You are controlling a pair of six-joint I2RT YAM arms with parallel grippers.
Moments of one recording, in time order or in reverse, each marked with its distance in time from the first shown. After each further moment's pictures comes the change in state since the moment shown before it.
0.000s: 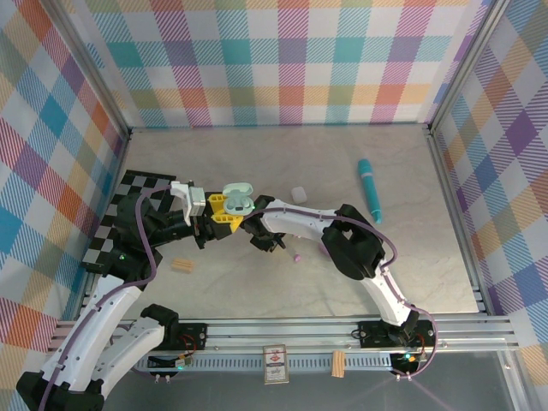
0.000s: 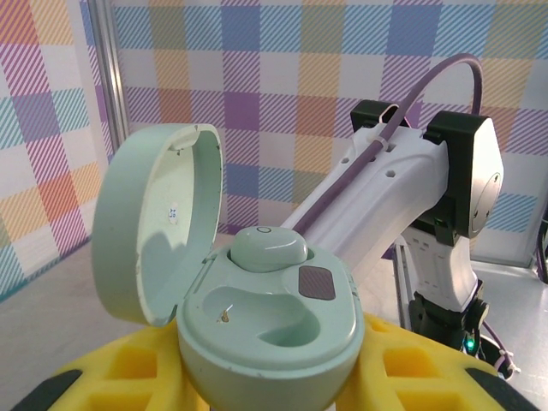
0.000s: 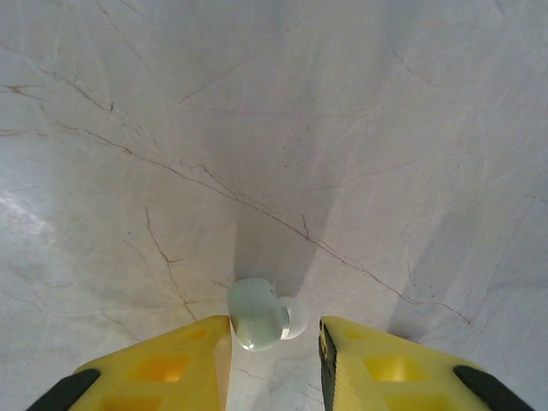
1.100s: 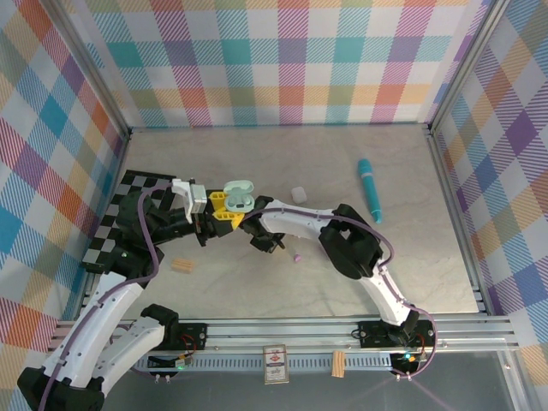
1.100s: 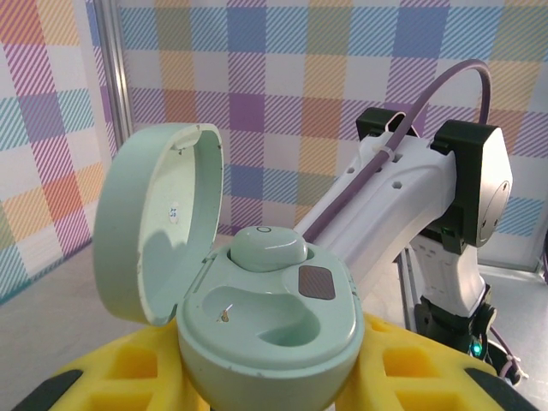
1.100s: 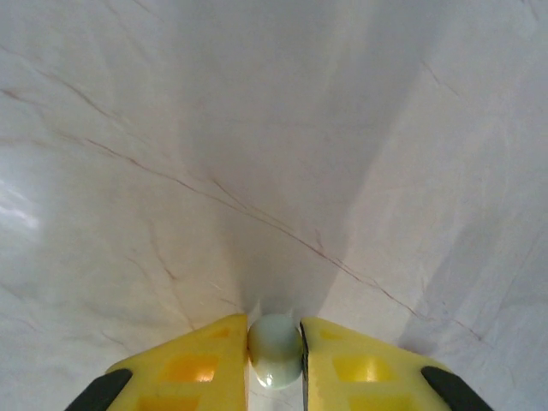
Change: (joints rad) left arm 0.000 0.026 -0.002 0.037 -0.008 -0.013; right arm -0.026 0.005 -0.011 0.006 -0.016 -0.015
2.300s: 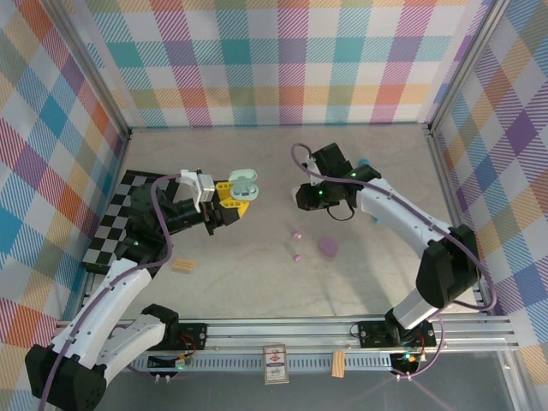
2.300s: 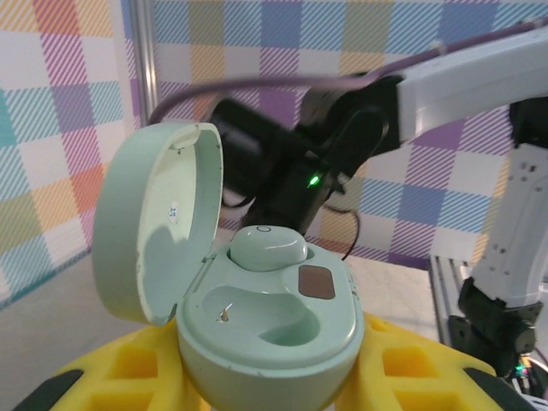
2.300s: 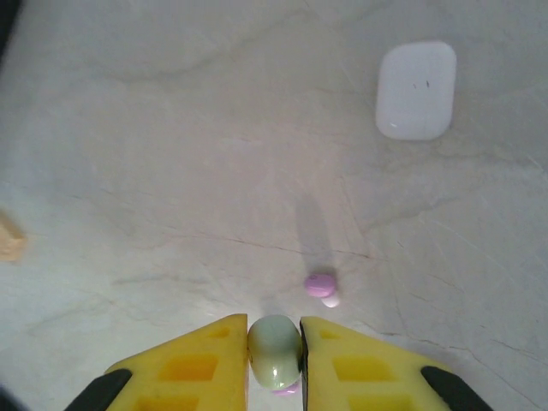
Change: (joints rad) left arm 0.000 0.114 -0.020 0.128 -0.067 -0.008; right arm -0.417 -0.642 -0.375 0.293 -0.555 0.284
